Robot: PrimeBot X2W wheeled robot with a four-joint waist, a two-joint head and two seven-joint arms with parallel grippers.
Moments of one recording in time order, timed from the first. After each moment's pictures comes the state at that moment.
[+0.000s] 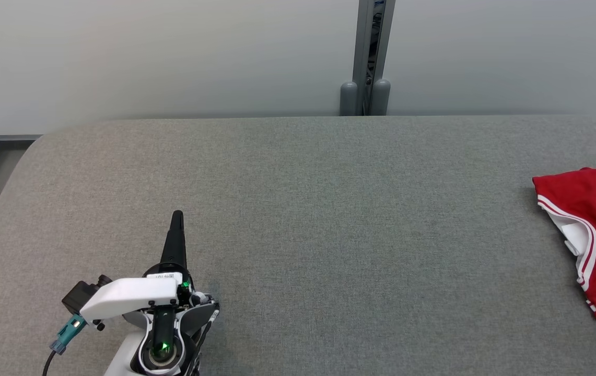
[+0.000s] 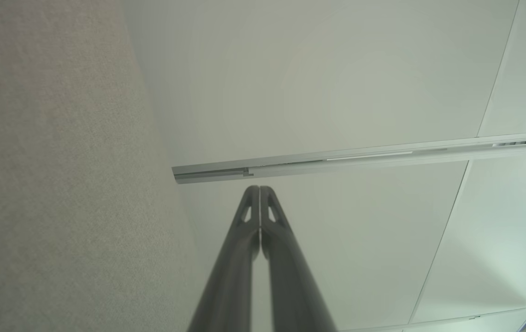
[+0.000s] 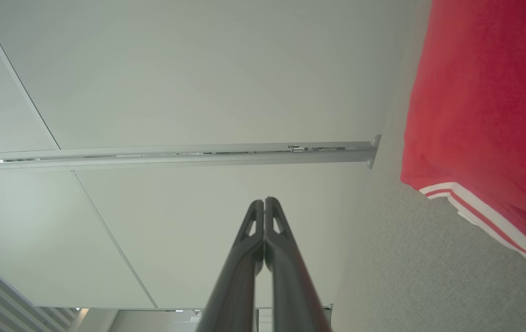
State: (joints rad) left arm -0.26 0.05 -0.30 0.36 -1.71 -0.13 -0.26; right arm -0.50 -0.39 -0.66 0.78 1.56 0.13 0.77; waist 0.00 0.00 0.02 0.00
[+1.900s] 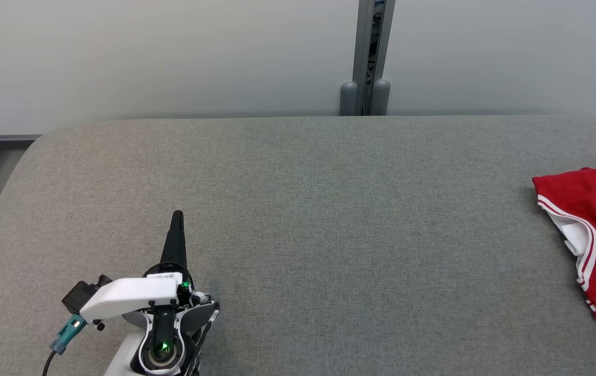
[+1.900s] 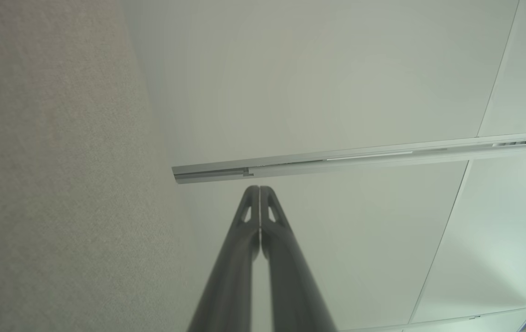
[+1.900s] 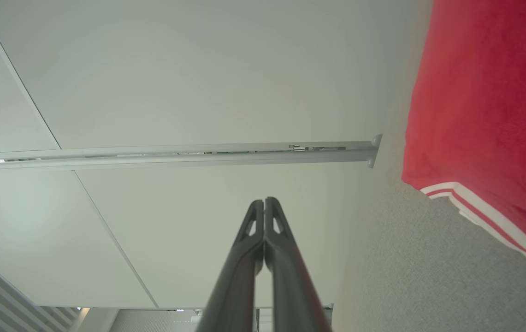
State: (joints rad) left arm -0.26 0.05 -0.30 0.36 -1.71 -0.13 -0.26; right arm -0.50 -0.39 -0.66 0.78 1.56 0.13 0.77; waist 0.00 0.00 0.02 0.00
